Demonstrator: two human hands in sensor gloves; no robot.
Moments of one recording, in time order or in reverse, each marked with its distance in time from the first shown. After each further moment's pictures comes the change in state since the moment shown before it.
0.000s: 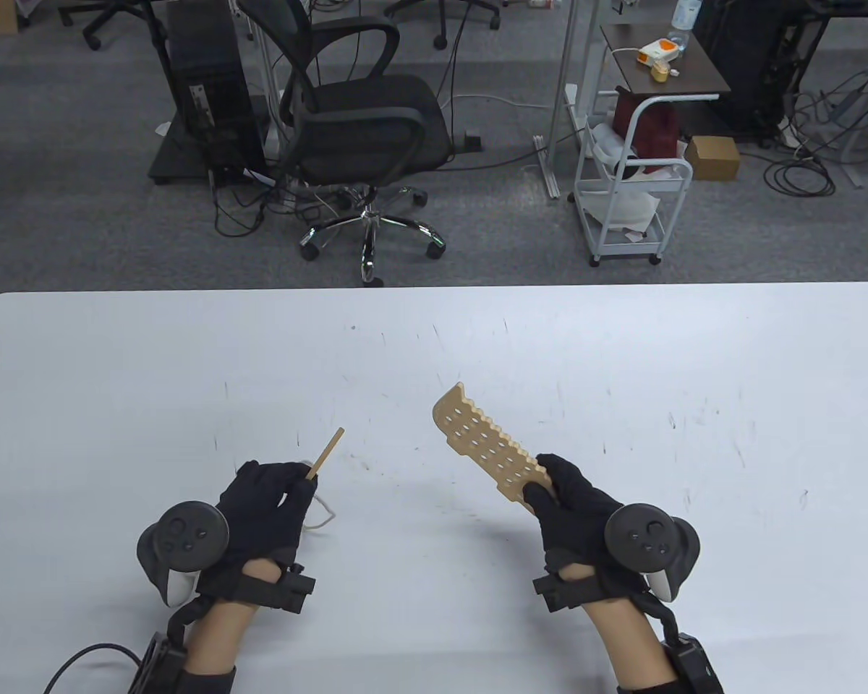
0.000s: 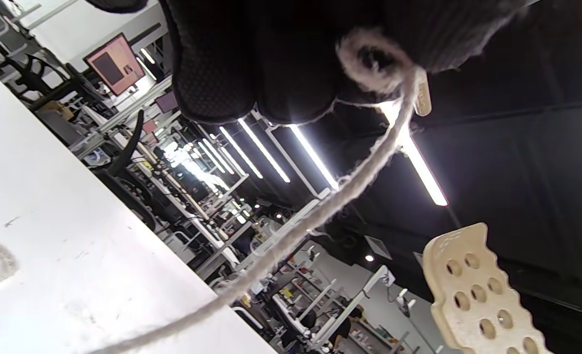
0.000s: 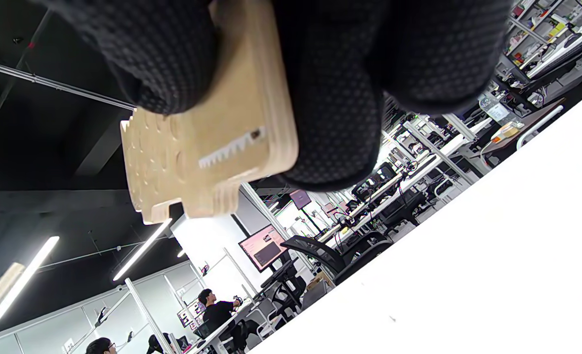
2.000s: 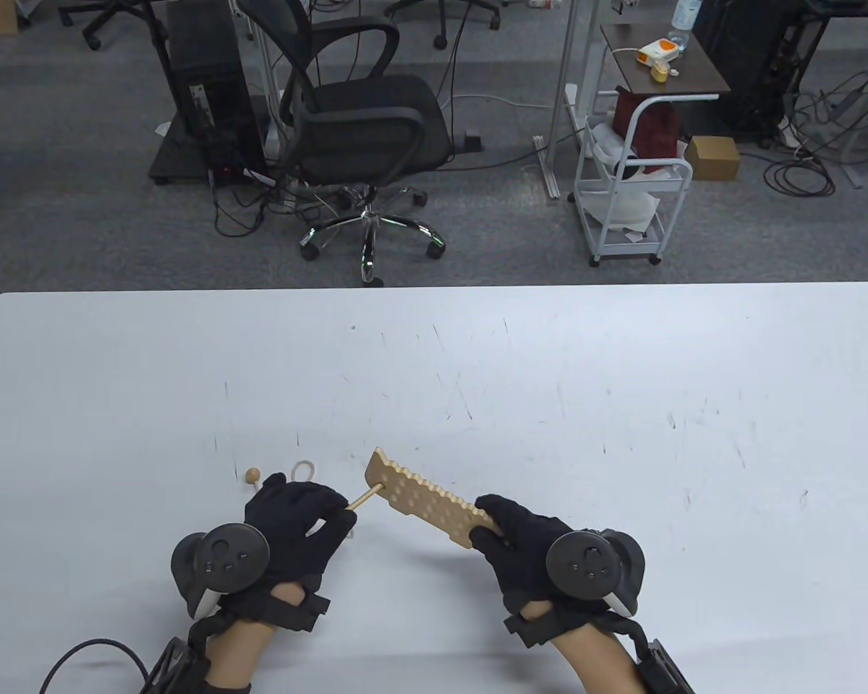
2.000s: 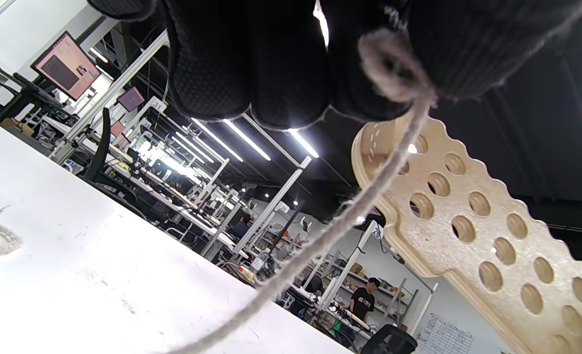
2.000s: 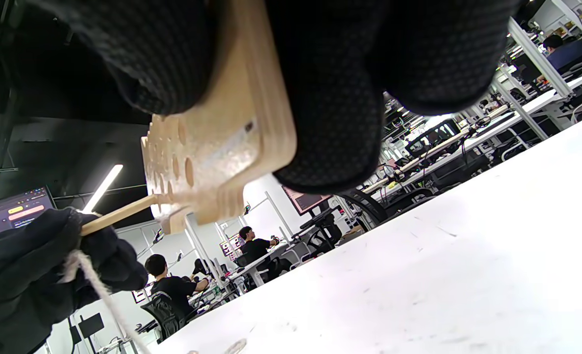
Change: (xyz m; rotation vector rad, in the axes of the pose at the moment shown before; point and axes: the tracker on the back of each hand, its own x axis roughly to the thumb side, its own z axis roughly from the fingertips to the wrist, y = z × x) left_hand 0.017 -0.031 0.013 -0.076 -0.086 -0.167; right_hand 0.036 0.042 0.023 0.193 -0.169 0.039
